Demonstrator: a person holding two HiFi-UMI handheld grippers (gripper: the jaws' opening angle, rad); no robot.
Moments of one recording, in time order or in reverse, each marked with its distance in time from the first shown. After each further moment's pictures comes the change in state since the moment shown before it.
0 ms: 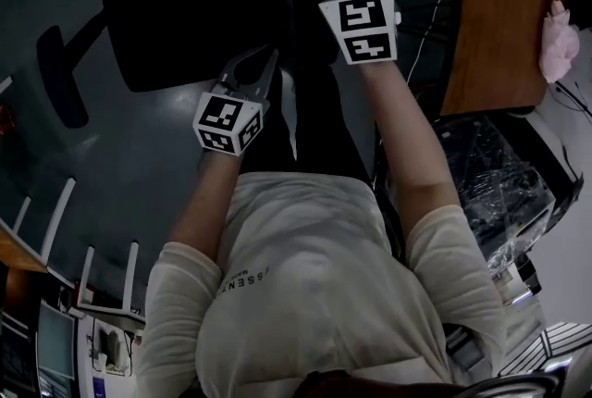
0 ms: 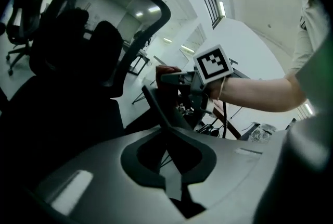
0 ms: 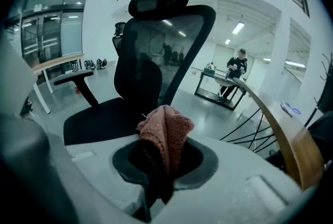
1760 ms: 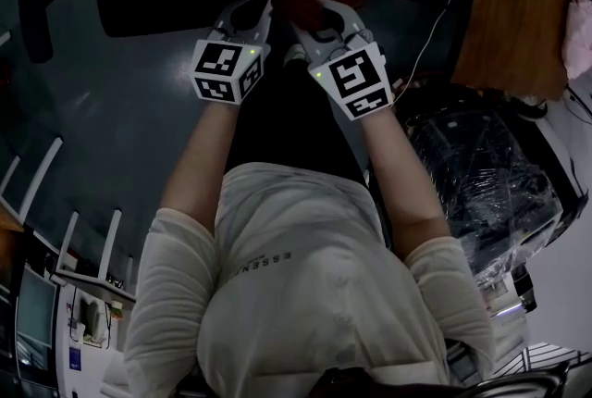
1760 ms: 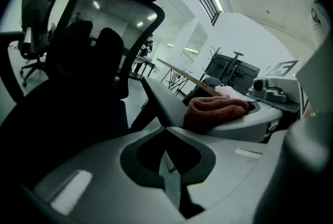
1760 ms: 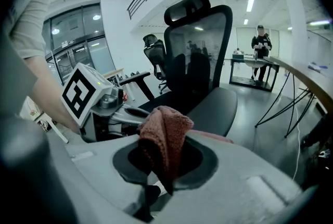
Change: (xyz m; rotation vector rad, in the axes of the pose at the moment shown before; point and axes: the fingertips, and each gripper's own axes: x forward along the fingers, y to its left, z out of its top) left arm 0.021 -0.013 -0.050 0.072 -0.070 0.141; right arm -0.124 0.151 -0.116 0.080 -0.031 0.422
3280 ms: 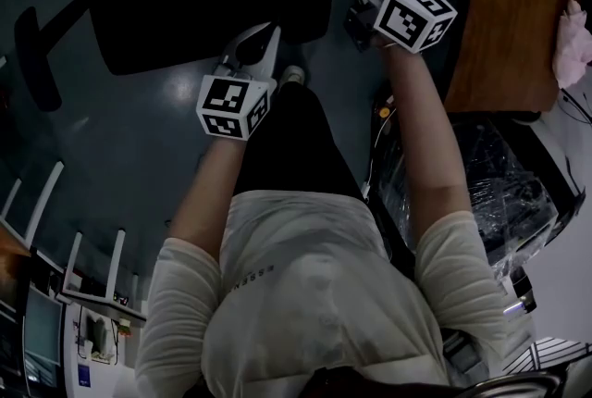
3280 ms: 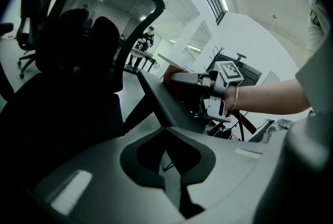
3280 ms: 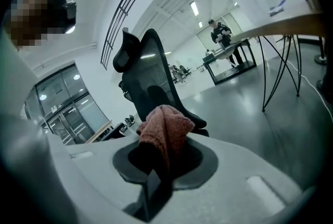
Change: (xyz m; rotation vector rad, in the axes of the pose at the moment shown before) left arm 0.020 -0.004 0.009 -0.053 0.050 -0.024; right arm 0.025 -0.179 0.076 0.484 -0.349 0.060
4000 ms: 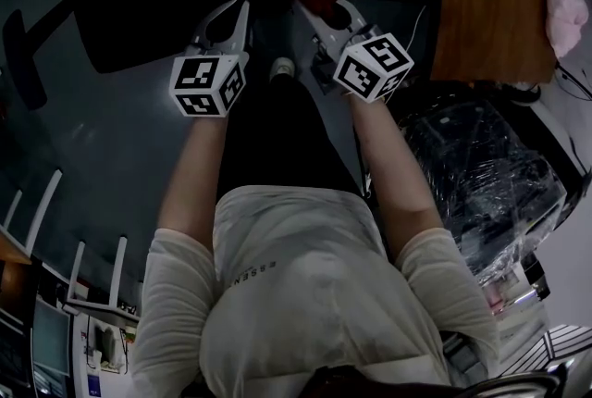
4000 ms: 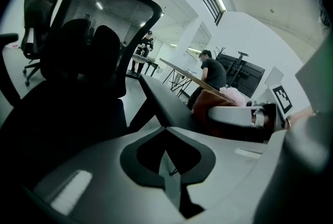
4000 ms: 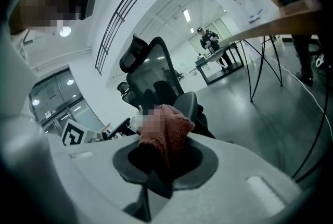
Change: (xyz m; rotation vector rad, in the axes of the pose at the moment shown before) left arm 0.001 0.002 0.003 0.040 -0.052 0.064; right arm -0.082 0.054 -0.091 0.046 -0.053 -0.073
